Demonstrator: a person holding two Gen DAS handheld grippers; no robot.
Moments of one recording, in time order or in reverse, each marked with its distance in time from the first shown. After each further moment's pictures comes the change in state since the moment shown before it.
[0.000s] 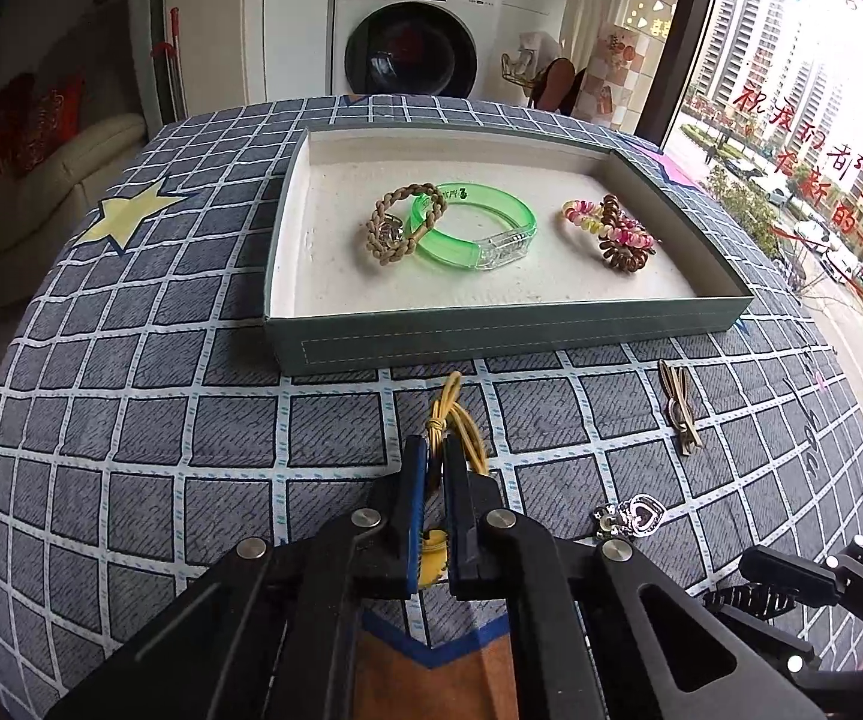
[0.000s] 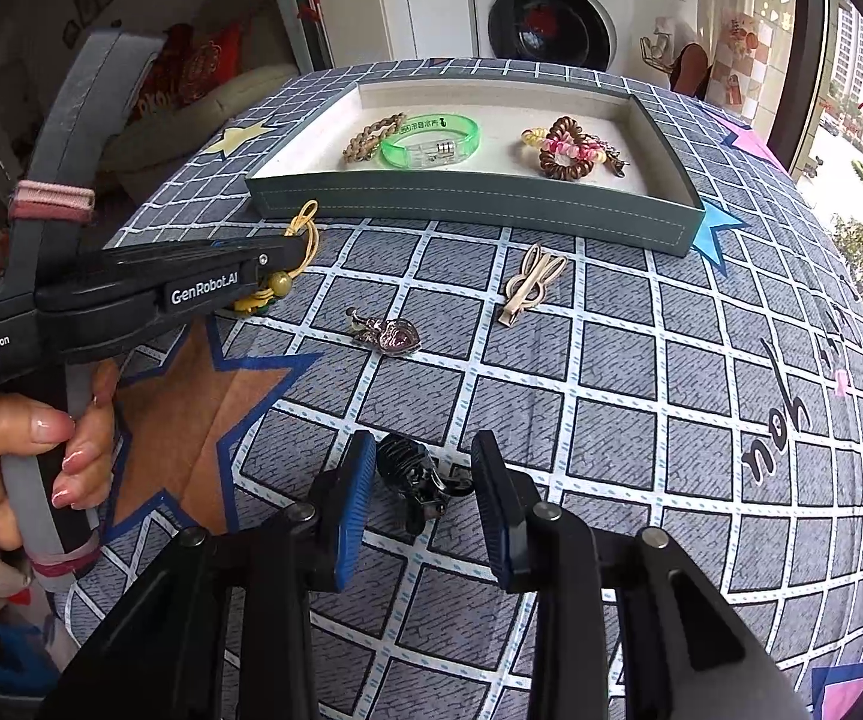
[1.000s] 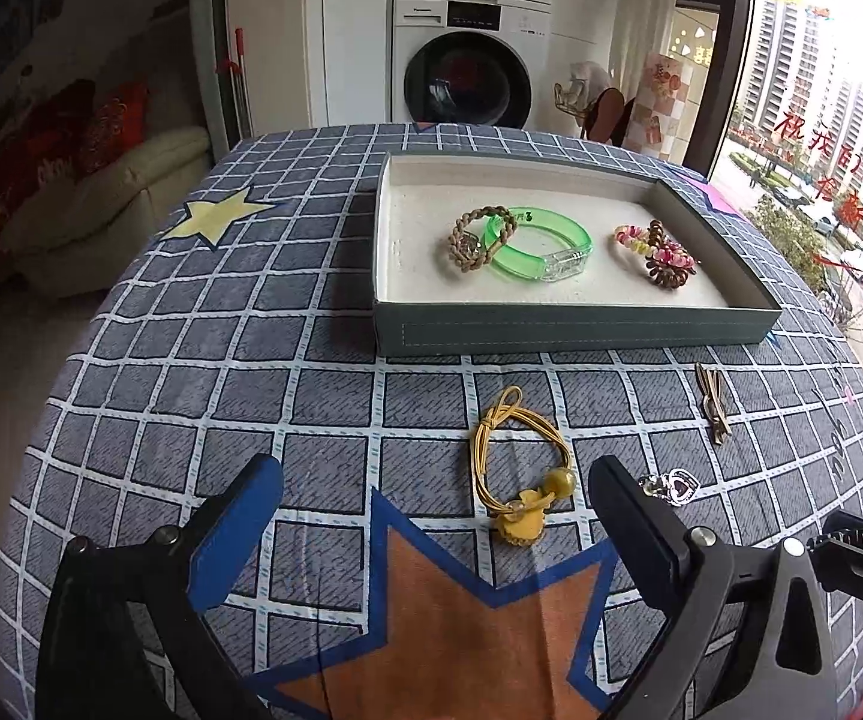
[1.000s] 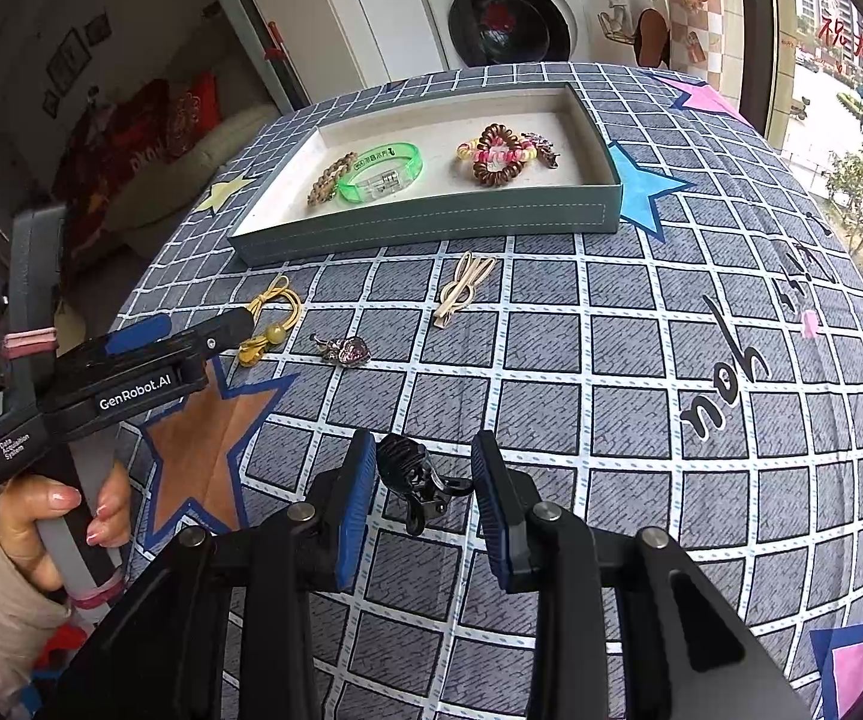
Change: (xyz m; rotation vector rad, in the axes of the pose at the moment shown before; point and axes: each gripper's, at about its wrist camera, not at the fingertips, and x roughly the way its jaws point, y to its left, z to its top) left arm -0.028 0.008 -0.019 -0.034 -0.070 0.139; right arm -0.028 -0.040 -0.006 0.147 -0.030 0.078
